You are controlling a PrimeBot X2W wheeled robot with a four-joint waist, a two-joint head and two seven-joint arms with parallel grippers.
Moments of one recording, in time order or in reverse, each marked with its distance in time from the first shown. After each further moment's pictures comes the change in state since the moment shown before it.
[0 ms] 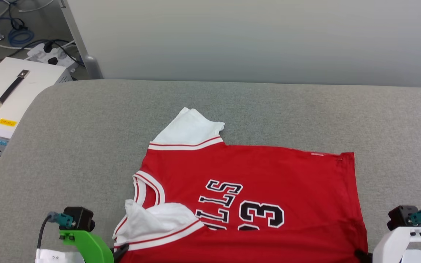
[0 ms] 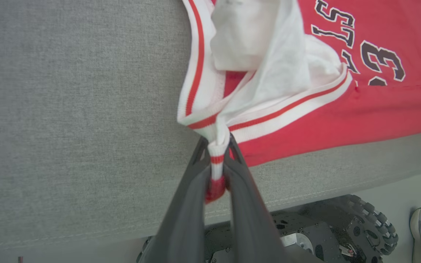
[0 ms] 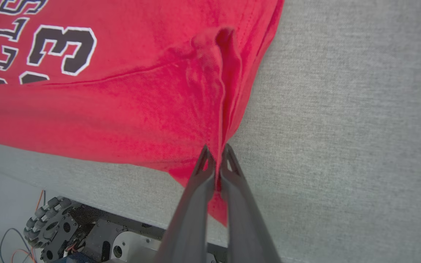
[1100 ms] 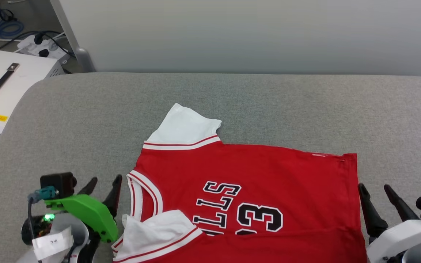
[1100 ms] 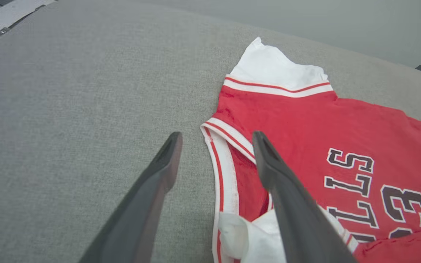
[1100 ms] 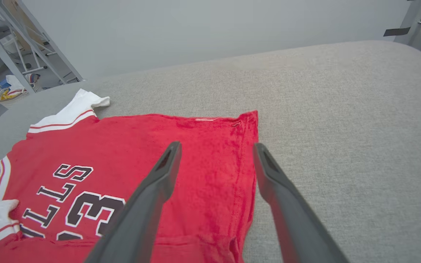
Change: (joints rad) left arm -0.111 -0.152 0.080 0.194 0.129 0.021 -0.371; right arm 0.026 0.126 -0.063 -0.098 -0.161 0.000 -0.641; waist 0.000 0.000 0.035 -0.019
